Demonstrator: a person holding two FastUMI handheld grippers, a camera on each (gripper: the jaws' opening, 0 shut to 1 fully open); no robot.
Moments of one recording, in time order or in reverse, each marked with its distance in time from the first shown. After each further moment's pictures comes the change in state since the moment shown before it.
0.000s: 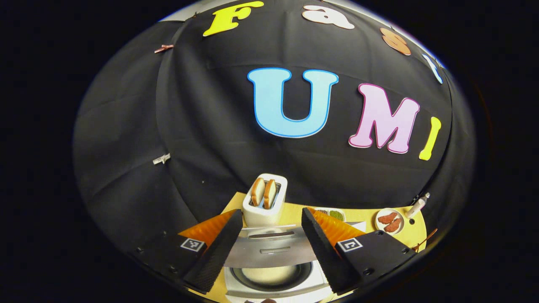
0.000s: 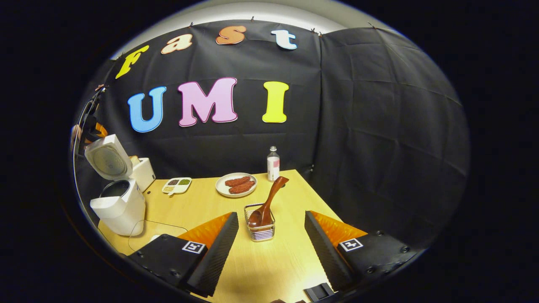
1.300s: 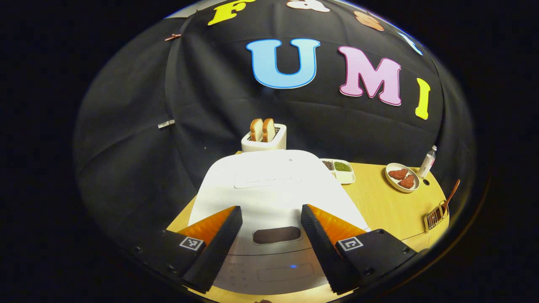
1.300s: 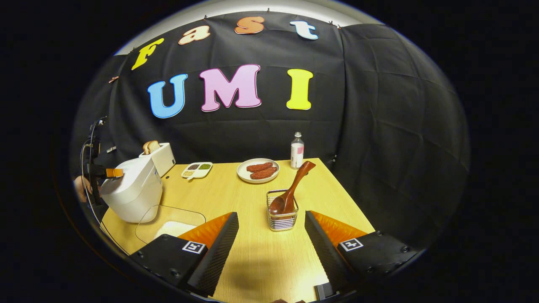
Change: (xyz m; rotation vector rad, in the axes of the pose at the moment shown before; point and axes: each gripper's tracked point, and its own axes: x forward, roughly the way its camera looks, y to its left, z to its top) left arm -0.014 -0.009 -0.198 0.062 0.020 0.025; right arm 0.004 0.032 -0.031 -0.048 0.082 0.148
